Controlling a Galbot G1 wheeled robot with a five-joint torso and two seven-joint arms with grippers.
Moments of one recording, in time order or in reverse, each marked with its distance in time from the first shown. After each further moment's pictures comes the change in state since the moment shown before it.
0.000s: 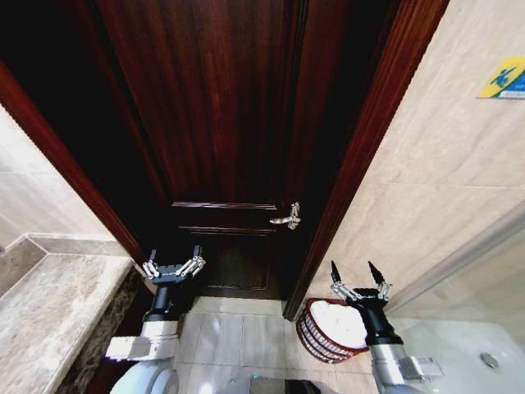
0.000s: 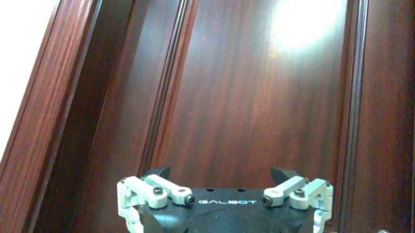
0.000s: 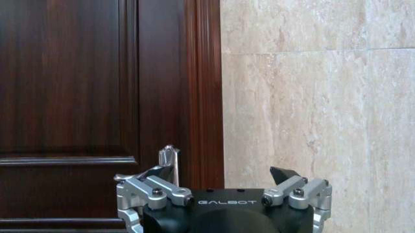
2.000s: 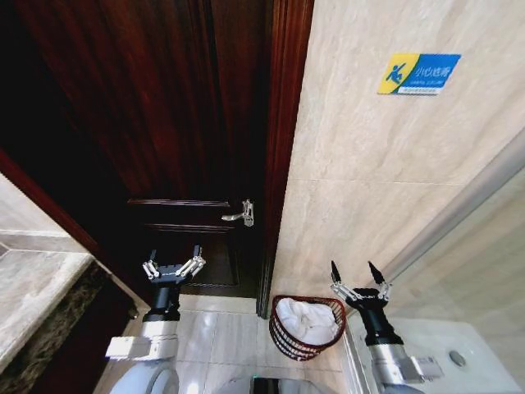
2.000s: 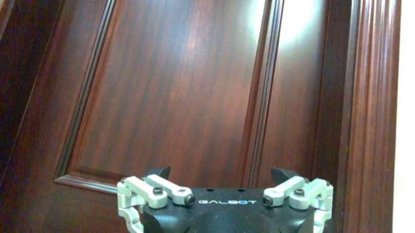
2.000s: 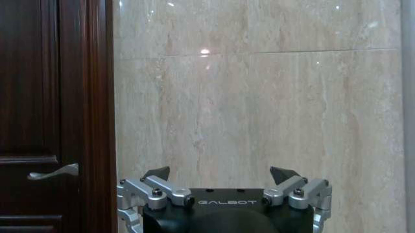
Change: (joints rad) left arm 0.000 0.000 0.000 0.000 0.000 0.000 0.000; right arm 0.000 0.000 0.000 0.000 0.000 0.000 0.000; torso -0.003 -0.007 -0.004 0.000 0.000
